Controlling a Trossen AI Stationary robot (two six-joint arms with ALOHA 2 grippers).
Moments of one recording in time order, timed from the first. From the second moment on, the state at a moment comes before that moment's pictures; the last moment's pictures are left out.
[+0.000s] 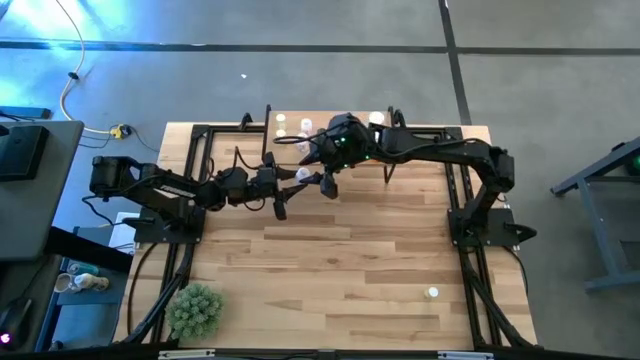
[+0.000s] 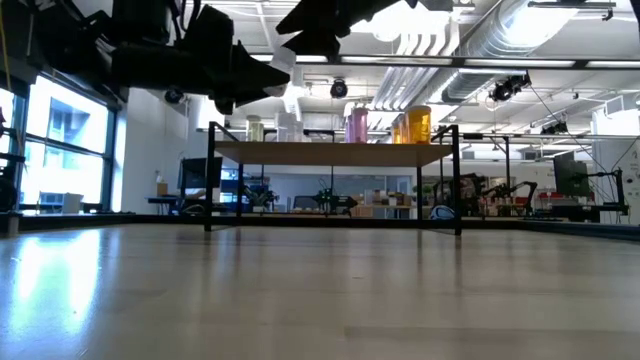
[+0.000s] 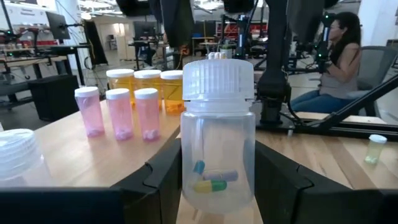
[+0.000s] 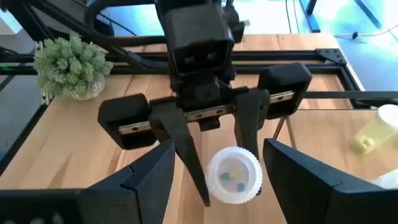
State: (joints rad) left arm 0.26 1.37 0.39 0.99 -0.12 0.03; right arm -0.21 1.76 1.64 -0.42 -0.28 -0.11
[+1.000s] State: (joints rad) left arm 0.28 1.37 0.39 1.02 -0.12 0.06; right arm -0.21 1.79 1.64 -0.44 -0.25 -0.10
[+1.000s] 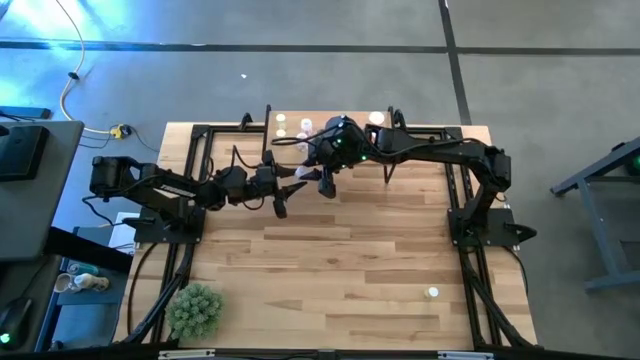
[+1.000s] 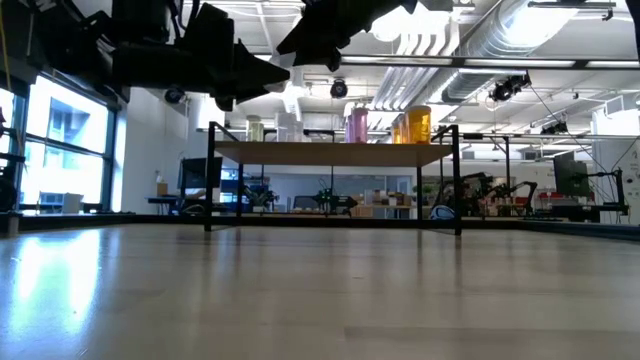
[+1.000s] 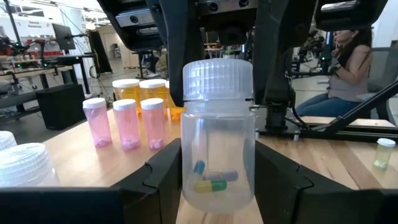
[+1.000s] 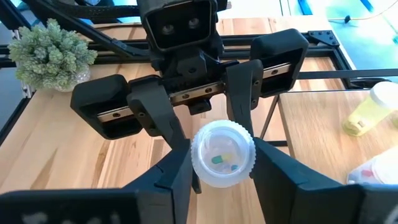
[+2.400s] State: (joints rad) left arm 0.28 0.97 0.39 0.45 -0.30 0.06; right arm -0.31 1.81 1.84 -0.61 -0.03 -0.03
